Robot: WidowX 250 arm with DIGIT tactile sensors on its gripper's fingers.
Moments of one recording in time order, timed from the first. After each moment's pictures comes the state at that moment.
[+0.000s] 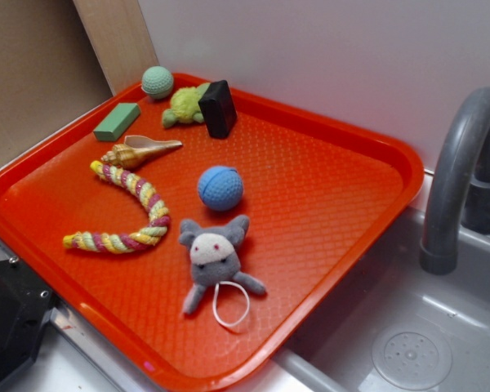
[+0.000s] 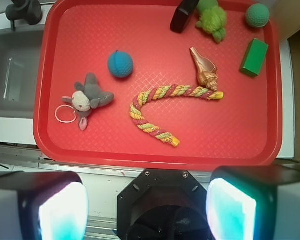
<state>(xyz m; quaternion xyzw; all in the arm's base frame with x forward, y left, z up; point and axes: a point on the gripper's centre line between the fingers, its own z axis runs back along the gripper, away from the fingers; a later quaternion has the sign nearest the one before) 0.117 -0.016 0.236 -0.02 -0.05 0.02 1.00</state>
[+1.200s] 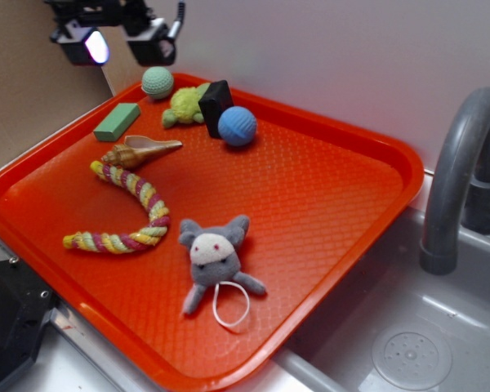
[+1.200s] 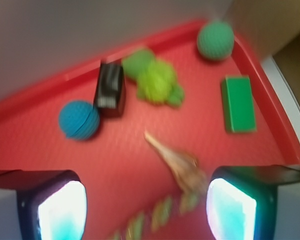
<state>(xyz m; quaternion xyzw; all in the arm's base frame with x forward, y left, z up) 0.263 0.057 0.143 0.01 -0.11 0.26 0.96</state>
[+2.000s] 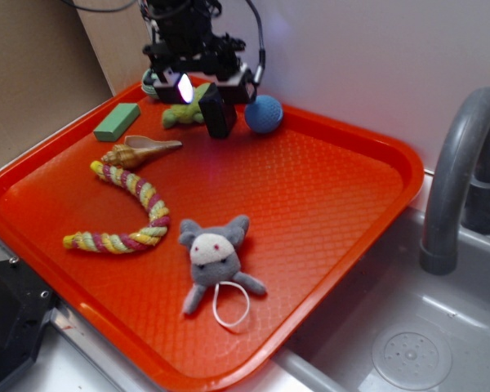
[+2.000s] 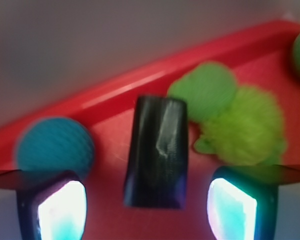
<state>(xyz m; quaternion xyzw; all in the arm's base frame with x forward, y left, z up) 0.322 0.045 0.057 0.00 -0.08 0.24 0.97</state>
